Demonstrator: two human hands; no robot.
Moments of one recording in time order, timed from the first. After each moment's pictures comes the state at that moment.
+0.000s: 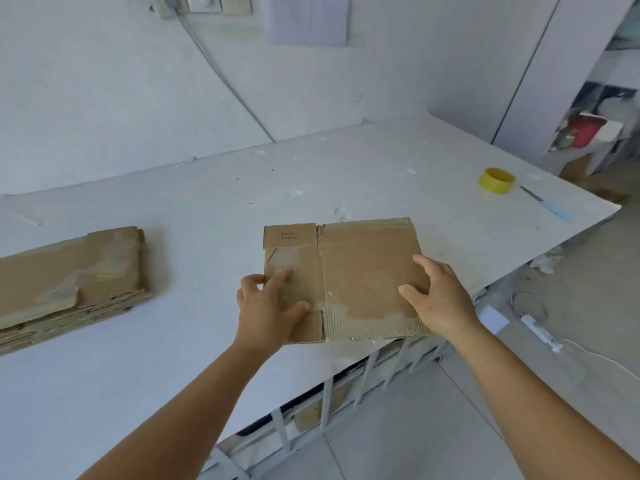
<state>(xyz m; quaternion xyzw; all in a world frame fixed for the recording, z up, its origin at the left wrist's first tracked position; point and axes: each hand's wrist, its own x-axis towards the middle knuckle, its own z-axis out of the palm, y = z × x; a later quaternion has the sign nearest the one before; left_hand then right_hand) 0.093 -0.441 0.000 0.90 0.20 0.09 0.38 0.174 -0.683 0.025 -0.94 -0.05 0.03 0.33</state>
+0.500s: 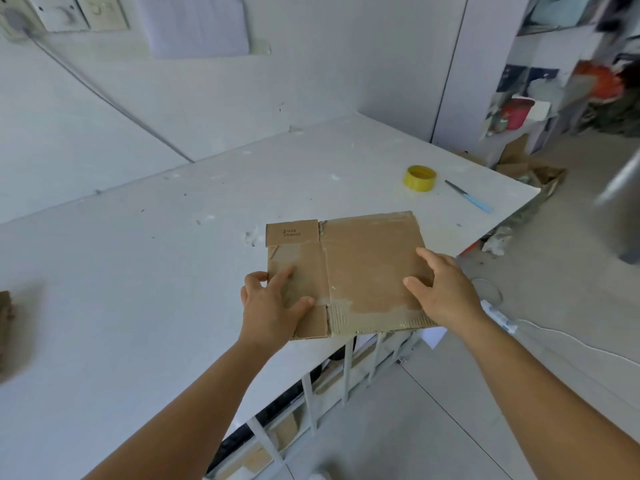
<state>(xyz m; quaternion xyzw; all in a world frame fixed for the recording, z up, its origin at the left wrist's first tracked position) 0.222 -0.603 0.004 0.92 0.12 0.07 0.38 0.270 -0.857 0.028 -0.94 0.01 0.00 0.34</state>
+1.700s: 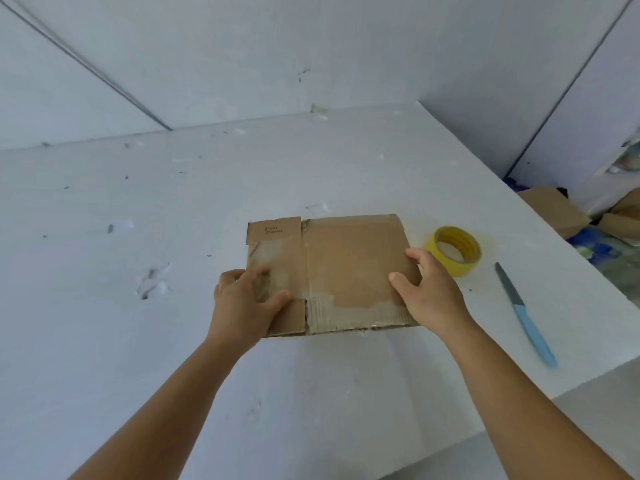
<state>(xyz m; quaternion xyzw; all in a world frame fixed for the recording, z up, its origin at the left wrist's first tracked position) 0.515 -0.689 -0.025 0.86 0.33 0.07 0.38 0.645 -0.912 -0.009 -0.93 -0.10 0.10 0.35</state>
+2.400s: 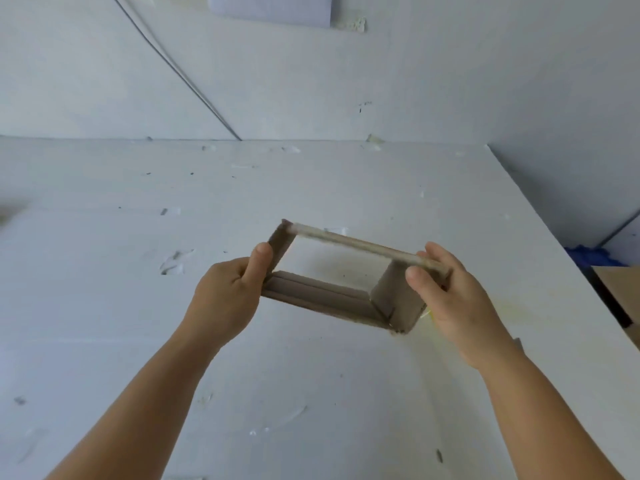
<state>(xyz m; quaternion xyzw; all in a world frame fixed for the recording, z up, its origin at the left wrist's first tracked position) 0.531 -0.768 0.059 0.78 0.42 0.20 0.42 0.713 -0.957 0.048 -0.78 -0.26 0.21 0.52</state>
